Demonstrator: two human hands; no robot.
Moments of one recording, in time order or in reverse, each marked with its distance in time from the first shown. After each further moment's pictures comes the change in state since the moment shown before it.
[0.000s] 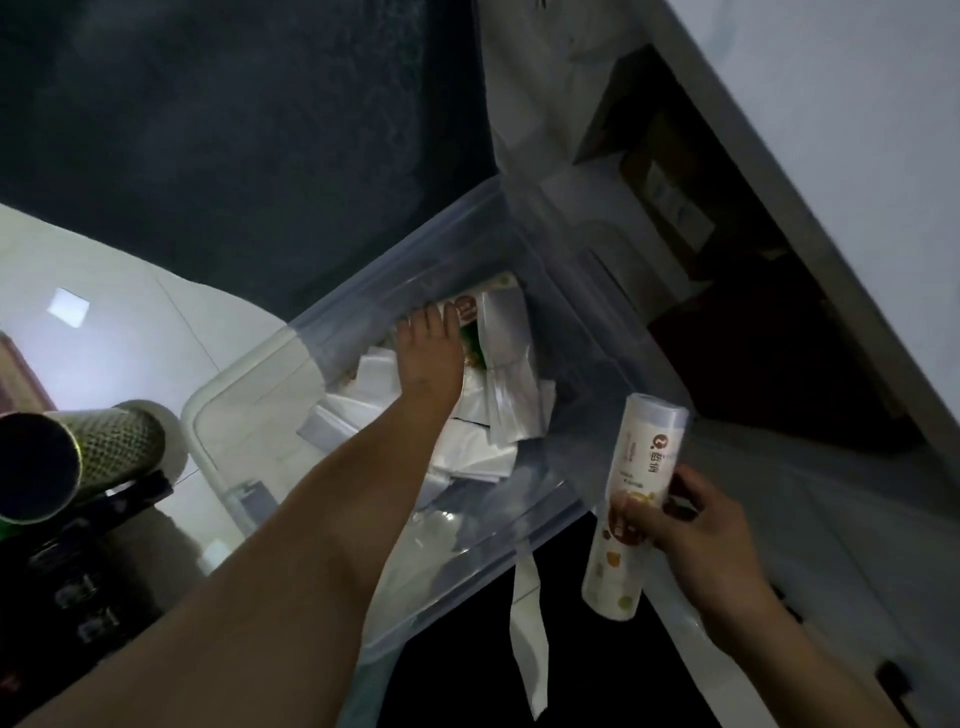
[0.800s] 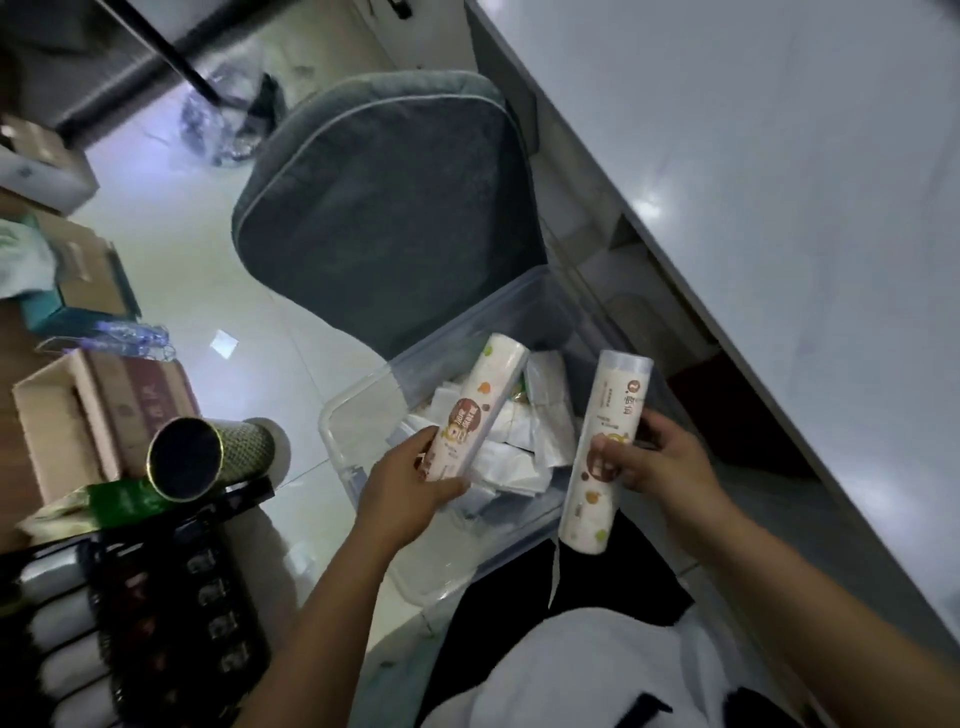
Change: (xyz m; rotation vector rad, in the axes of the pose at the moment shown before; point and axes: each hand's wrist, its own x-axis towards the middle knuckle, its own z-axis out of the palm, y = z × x) left_hand -0.235 -0.062 -0.173 -1.027 -0.152 -0.364; right_hand -0.032 -0.106 -0.003 0.130 -0.297 -0.131
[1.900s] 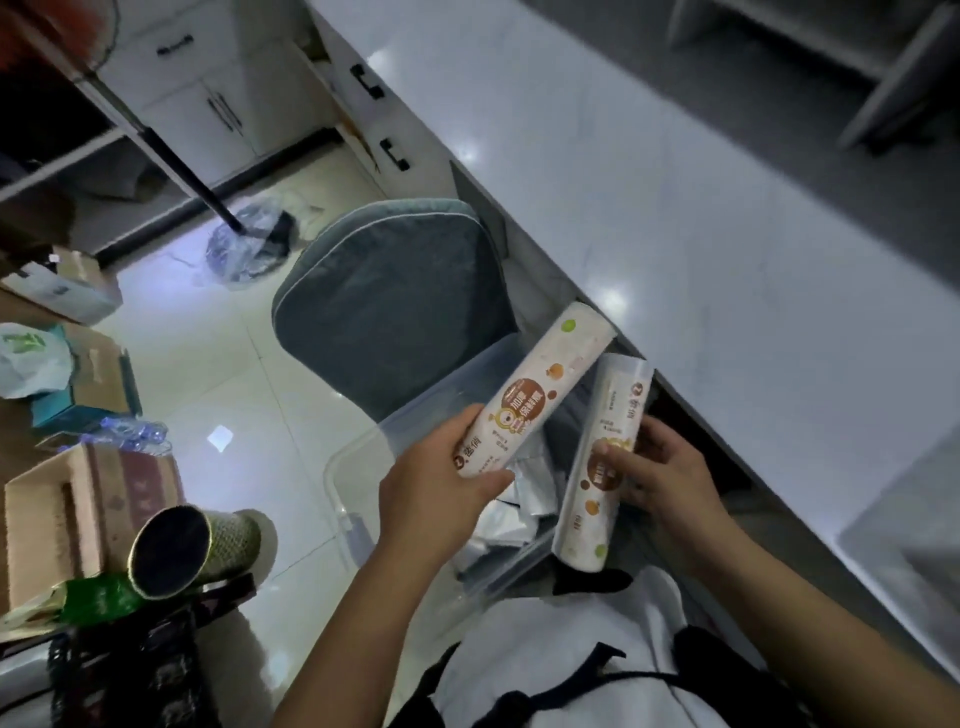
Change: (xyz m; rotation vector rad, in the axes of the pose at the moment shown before) left_hand -0.118 0.096 -0.012 0.058 0.209 0.359; right_hand -0.090 -0.030 -0.017 0.180 0.016 -0.222
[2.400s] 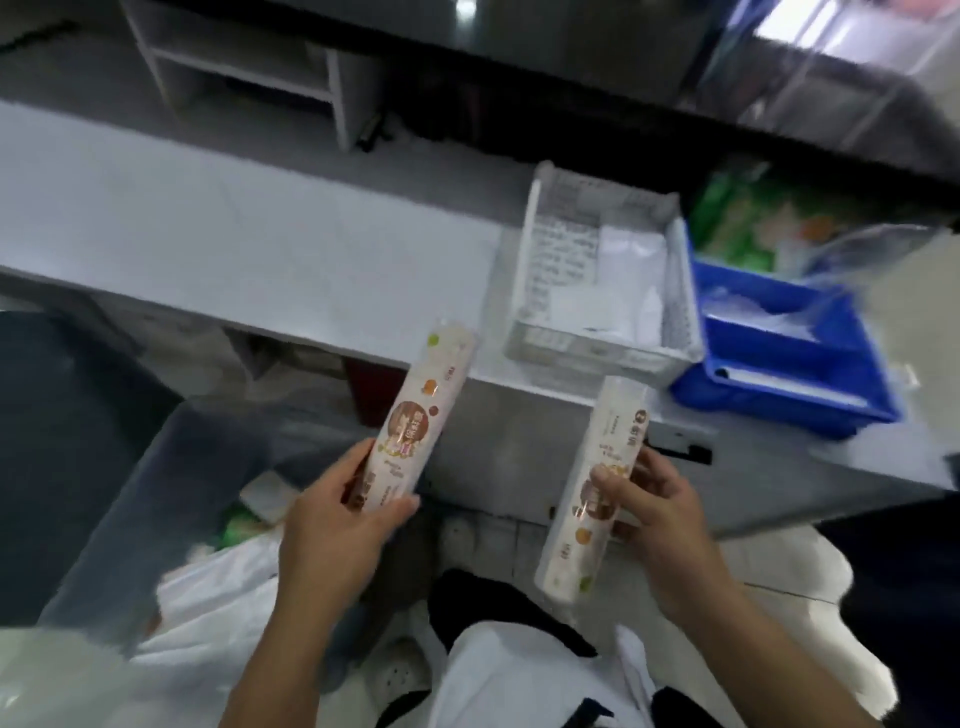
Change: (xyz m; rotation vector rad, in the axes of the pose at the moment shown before) left_hand -0.078 0.002 0.095 -0.266 -0.515 0.411; right_hand -0.282 0.085 -0.083 0.292 0.880 -0.212
